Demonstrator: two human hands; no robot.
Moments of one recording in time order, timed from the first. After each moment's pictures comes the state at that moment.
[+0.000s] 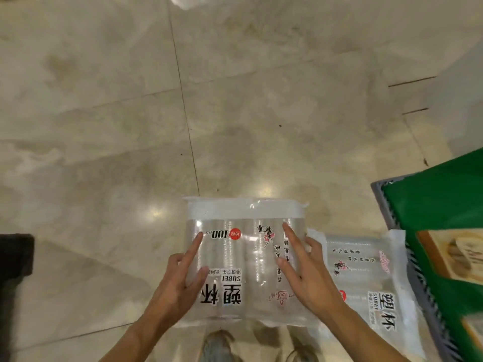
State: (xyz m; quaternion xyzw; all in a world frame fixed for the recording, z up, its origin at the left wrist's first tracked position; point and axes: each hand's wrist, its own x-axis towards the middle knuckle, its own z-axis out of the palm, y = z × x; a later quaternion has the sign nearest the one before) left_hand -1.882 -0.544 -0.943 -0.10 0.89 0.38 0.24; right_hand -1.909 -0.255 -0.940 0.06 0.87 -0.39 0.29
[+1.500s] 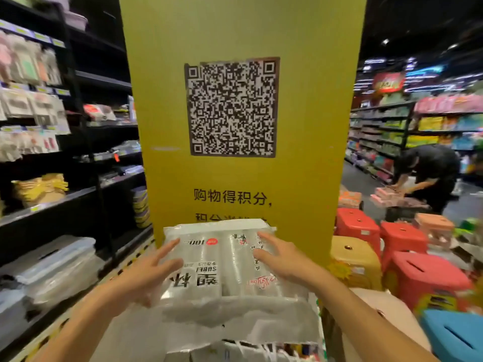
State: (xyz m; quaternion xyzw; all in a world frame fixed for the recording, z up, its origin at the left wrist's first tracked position) left_hand -2.009 -0.280 0.051 0.44 0.77 0.37 0.28; right_hand -1.764 -0.085 0.030 0.41 0.84 -0.32 -0.16
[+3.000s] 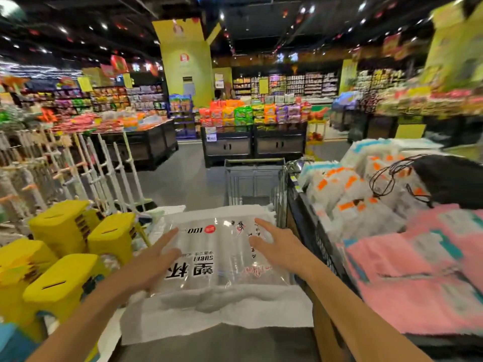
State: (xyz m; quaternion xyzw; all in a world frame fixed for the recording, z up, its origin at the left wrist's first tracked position) left_hand -1.031 -0.342 -0.009 0.92 0.20 0.02 0.33; right_hand -0.909 -0.619 -0.029 0.90 0.20 -0.11 -0.38
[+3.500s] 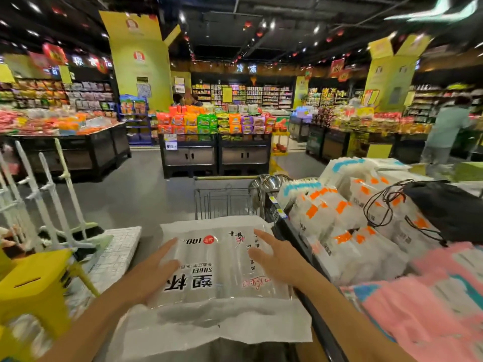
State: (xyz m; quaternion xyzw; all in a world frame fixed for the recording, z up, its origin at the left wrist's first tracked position) left_hand -0.789 -0.248 -0.019 0.91 0.06 -0.02 0.41; right_hand -0.704 -0.545 -0.039 0.93 0.12 -0.05 -0.35
